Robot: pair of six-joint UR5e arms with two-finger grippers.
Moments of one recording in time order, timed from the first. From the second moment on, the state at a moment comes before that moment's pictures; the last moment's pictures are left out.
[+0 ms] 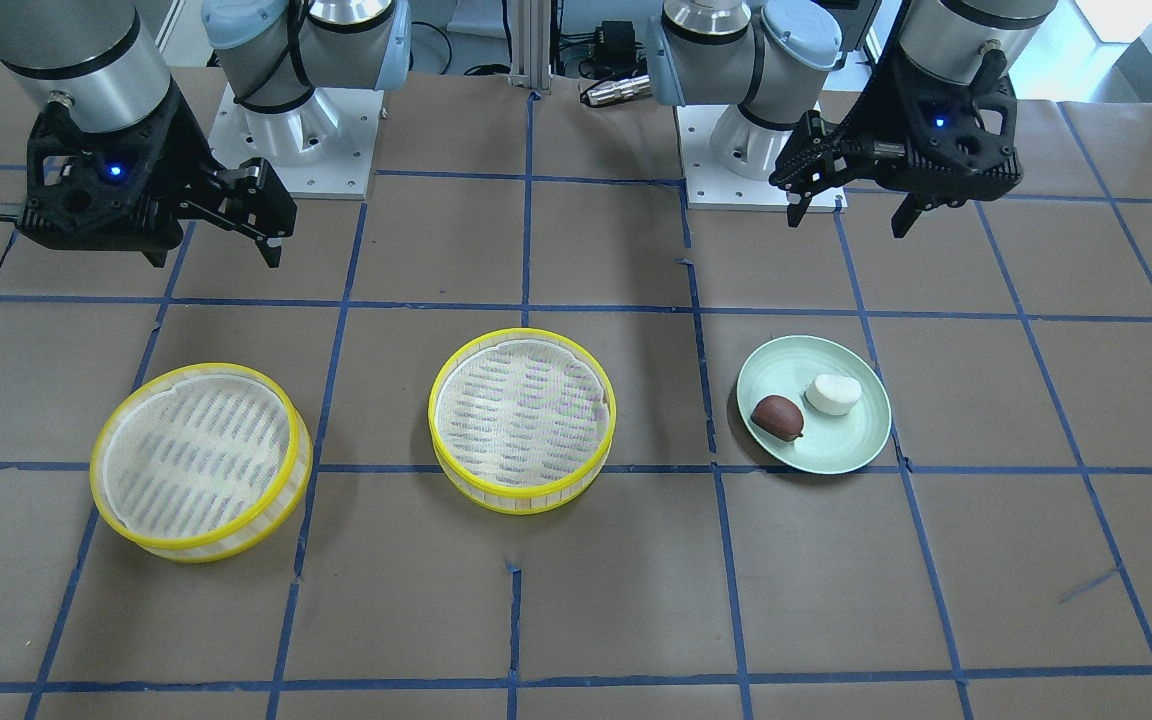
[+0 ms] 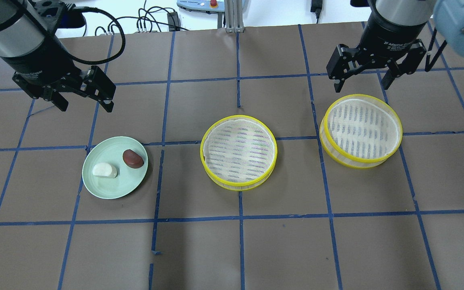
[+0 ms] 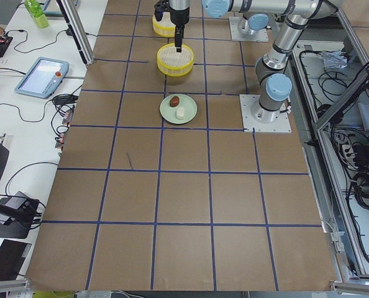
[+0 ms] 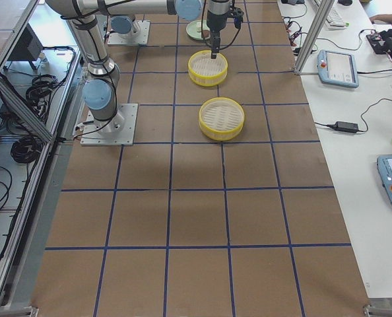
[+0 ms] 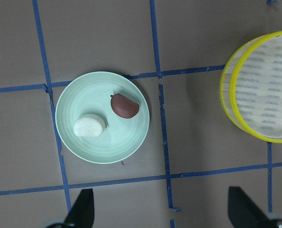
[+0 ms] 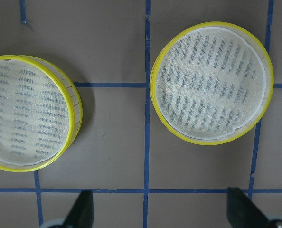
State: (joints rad) left arm -1.49 -1.50 -1.58 -1.65 1.56 0.17; right arm 1.56 -1.54 1.52 -1.51 -1.57 -0.03
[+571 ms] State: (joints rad) left arm -1.48 -1.50 -1.60 -1.66 1.57 0.18; right arm 1.54 -1.54 1.51 -1.51 -1.57 -0.04
